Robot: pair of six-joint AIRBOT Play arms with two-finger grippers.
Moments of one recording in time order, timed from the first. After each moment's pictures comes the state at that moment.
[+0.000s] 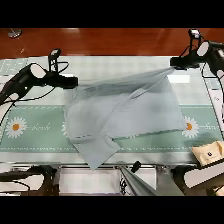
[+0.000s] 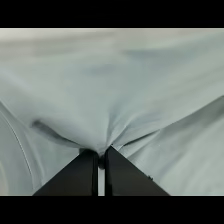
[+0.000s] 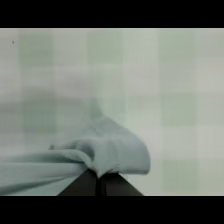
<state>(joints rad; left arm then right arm) -0.10 -1.48 1.16 1.12 -0.85 -1.36 -0.09 -1.75 1.67 -1.53 1.00 1.57</state>
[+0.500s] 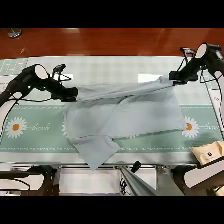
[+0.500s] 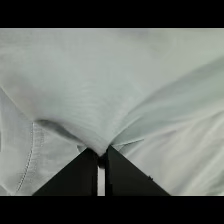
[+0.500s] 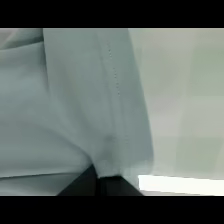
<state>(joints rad) -0.11 -1.53 1.18 1.24 -1.13 -1.54 -0.09 -1.79 1.67 -1.53 1.34 1.52</state>
